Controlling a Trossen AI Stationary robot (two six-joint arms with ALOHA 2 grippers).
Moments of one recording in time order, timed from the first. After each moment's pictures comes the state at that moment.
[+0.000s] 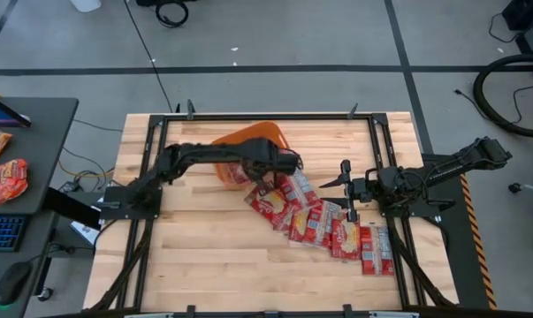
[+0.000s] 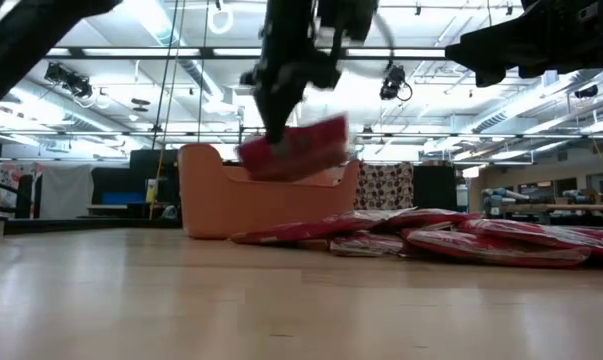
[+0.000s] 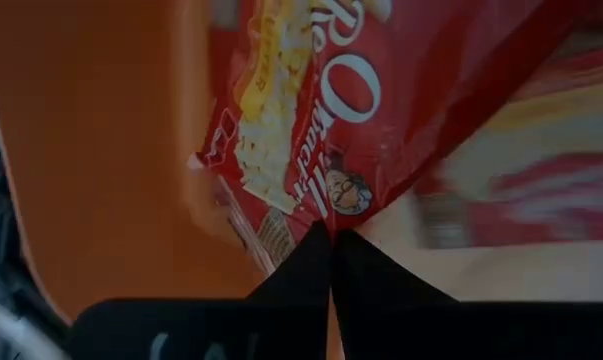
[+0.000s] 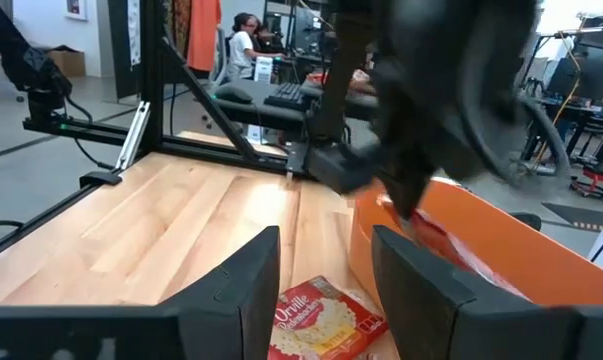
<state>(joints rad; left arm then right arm) 0.08 2.22 2.13 -1.57 -0.32 -0.48 0.23 0.70 0.20 0.48 0.19 -0.18</state>
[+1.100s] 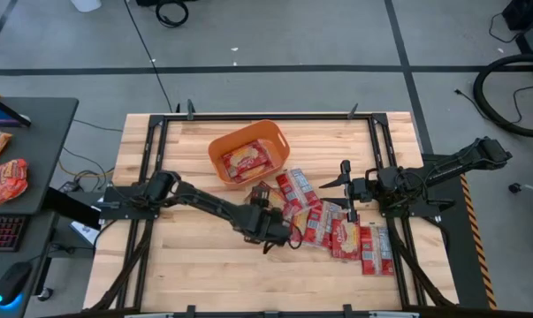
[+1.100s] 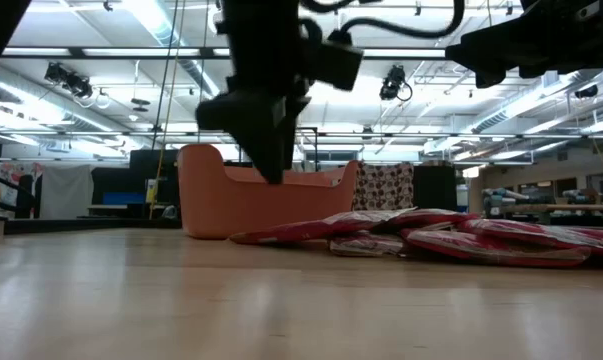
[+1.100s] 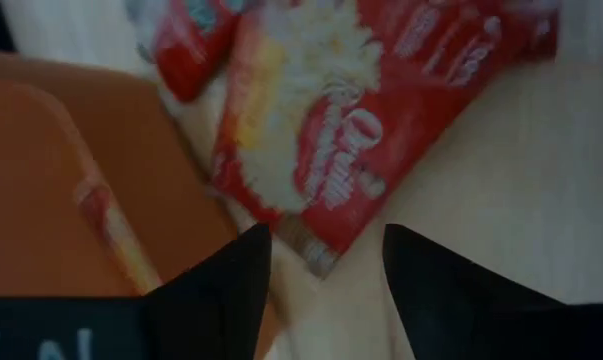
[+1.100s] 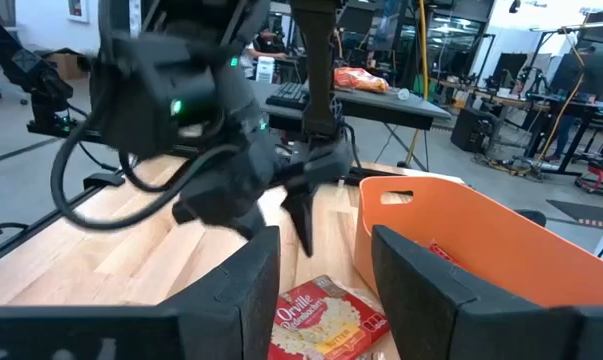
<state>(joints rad) -0.31 2.18 1.79 -1.15 -0.58 -0.11 0.23 0.70 0.20 0.48 0.19 -0.16</state>
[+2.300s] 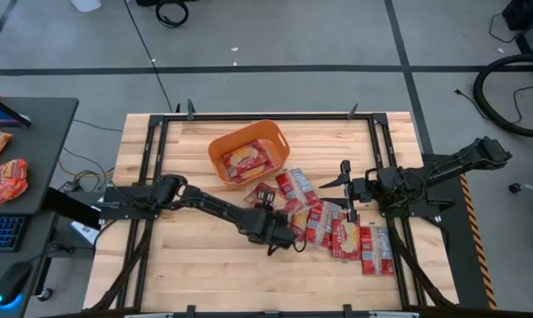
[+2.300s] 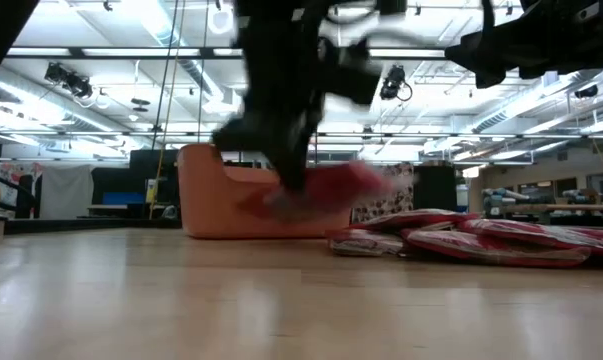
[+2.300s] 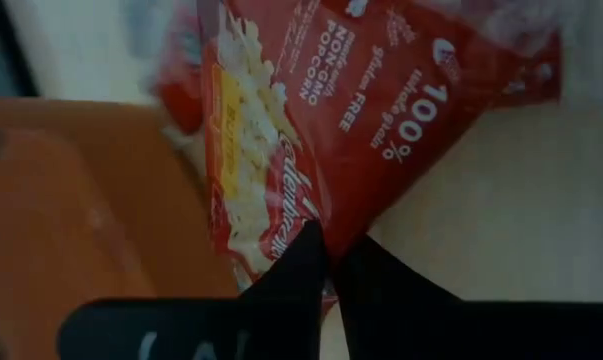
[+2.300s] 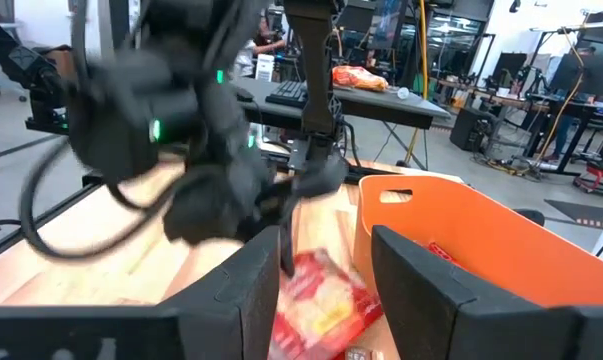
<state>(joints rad) -0.30 2.26 1.89 -1.19 -0.63 -0.08 0.23 0.70 0.20 0.48 0.19 -0.17</state>
